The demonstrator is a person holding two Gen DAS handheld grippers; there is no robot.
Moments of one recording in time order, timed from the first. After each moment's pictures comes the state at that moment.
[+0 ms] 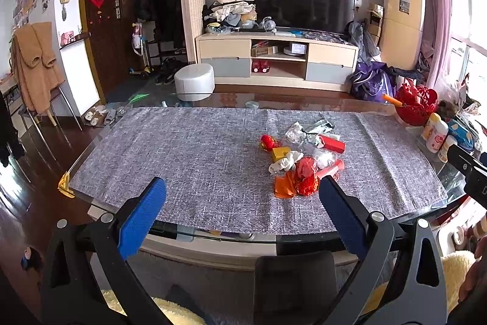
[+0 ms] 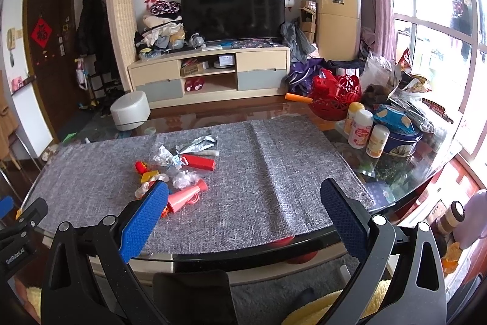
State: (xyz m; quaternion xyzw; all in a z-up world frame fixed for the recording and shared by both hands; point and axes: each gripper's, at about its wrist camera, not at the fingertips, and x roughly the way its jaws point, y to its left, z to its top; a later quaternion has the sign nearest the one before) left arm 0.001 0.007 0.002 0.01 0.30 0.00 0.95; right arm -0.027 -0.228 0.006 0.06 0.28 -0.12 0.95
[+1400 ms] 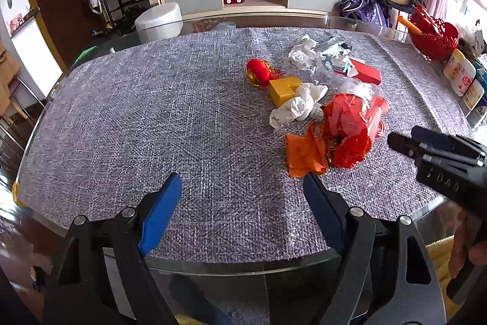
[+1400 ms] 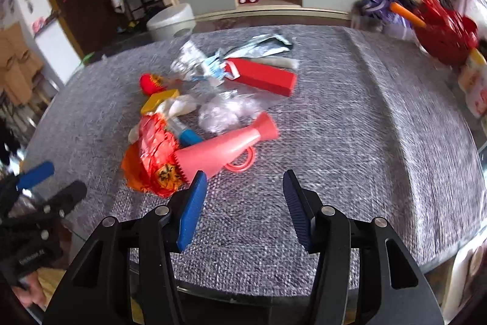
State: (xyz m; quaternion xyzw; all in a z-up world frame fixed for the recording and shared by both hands) left arm 0.135 -0.001 -0.130 0.06 0.45 -0.06 0.89; right arm 0.133 -0.184 -0.150 0.06 0.46 0.04 0.88
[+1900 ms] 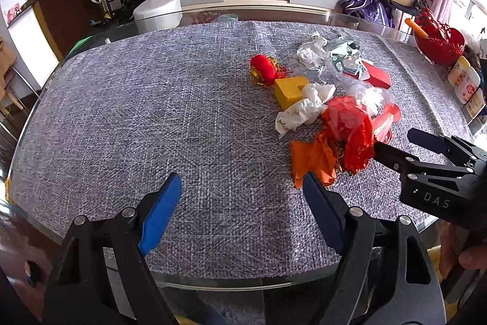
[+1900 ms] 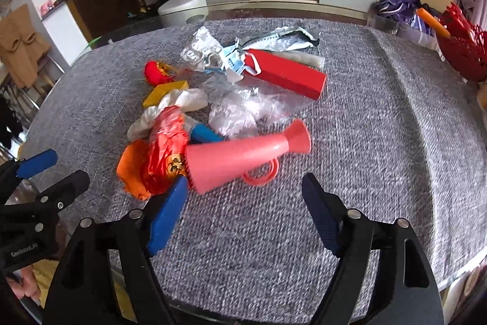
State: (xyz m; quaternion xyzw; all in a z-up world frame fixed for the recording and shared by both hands) left arm 0.157 0.001 -0.137 0.04 0.47 -0.07 0.88; right arm 0.160 -0.176 -0.163 0.04 0.48 0.06 0.88
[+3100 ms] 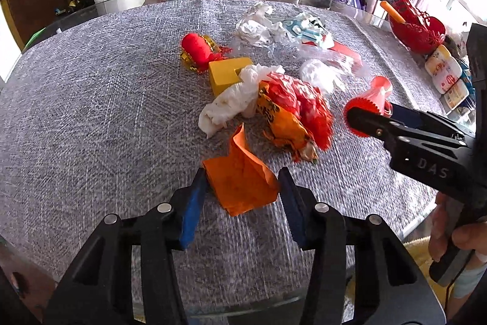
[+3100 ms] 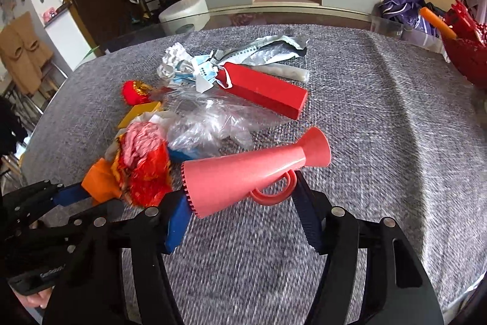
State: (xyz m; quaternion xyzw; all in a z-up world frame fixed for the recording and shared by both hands) left arm 0.175 -0.044 -0.167 0.02 0.50 -0.14 0.85; right arm 0.177 -0.207 -0.160 0.06 0.47 0.08 0.88
